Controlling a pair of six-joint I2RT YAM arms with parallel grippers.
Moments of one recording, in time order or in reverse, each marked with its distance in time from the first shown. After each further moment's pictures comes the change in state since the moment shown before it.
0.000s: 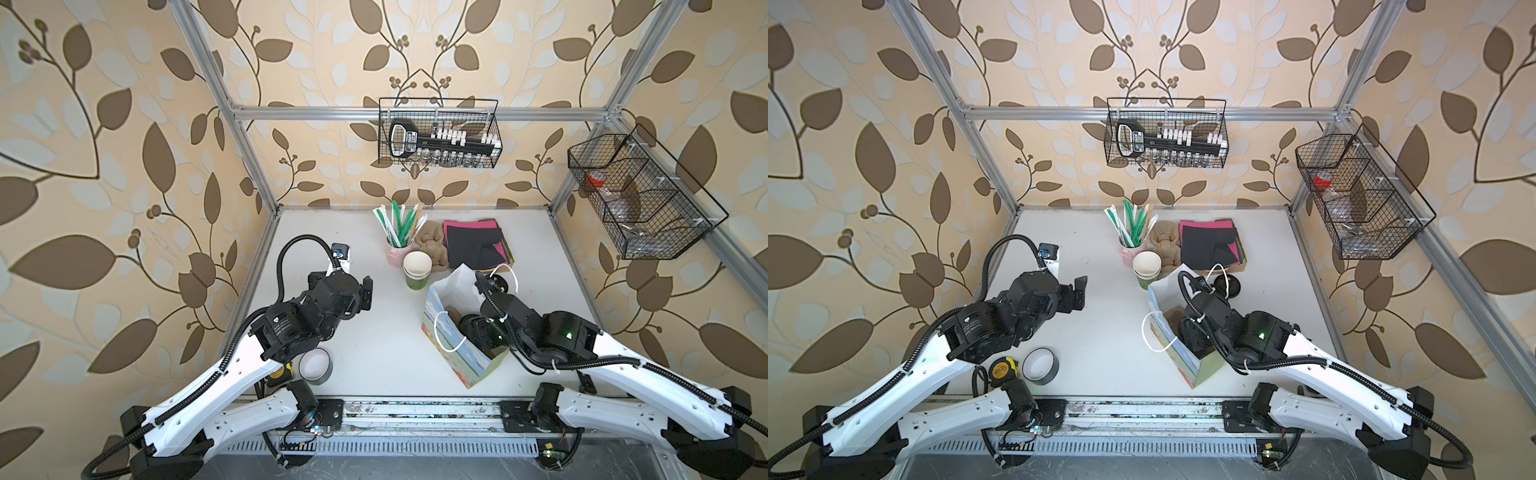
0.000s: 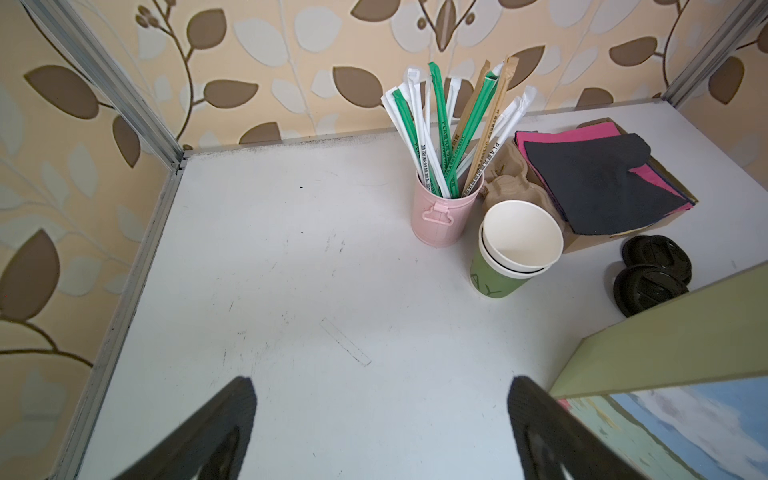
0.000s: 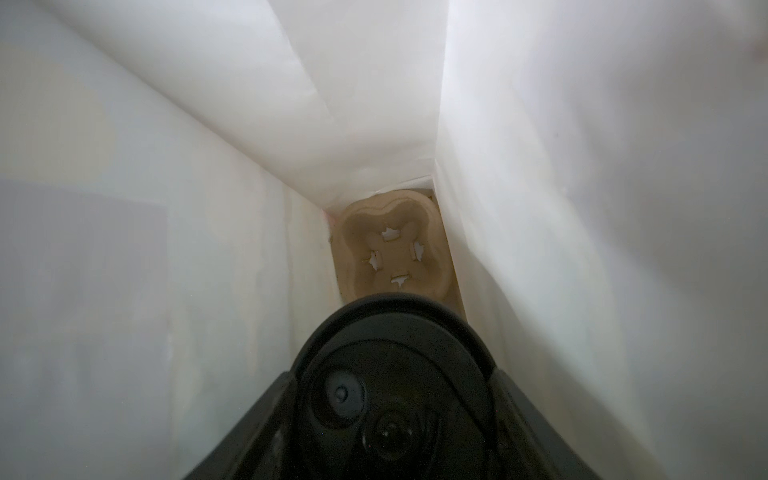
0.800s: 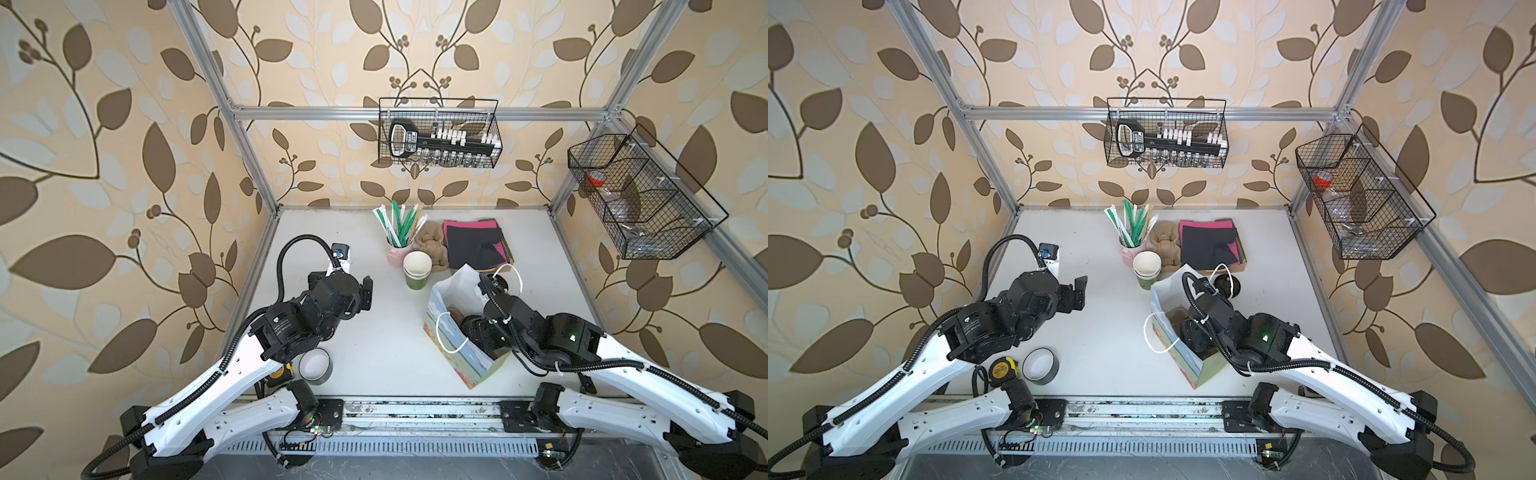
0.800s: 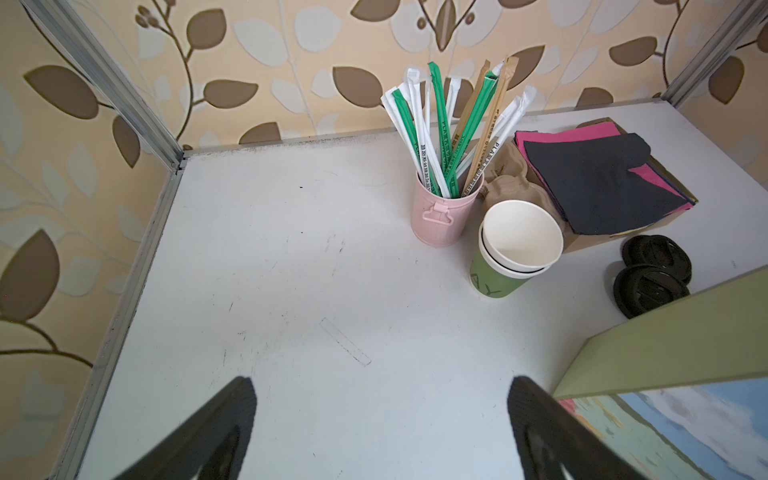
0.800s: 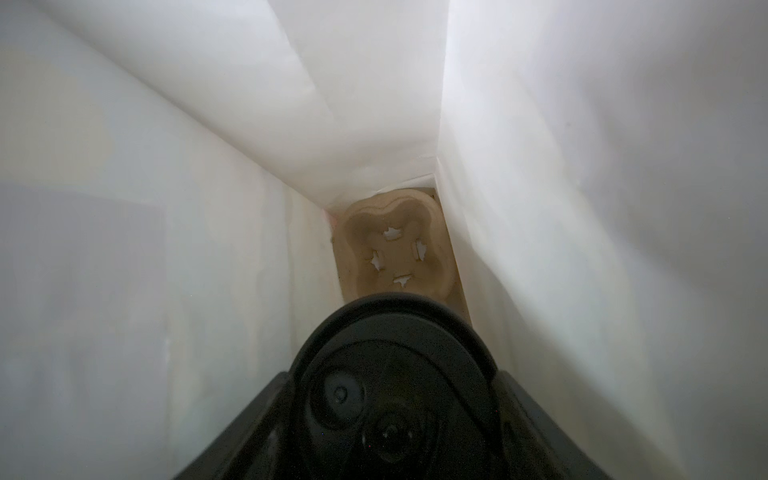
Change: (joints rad) left arm 0.000 0.000 0.000 0.000 0.000 0.000; right arm -0.008 -0.027 -0.021 0.000 -0.004 0.010
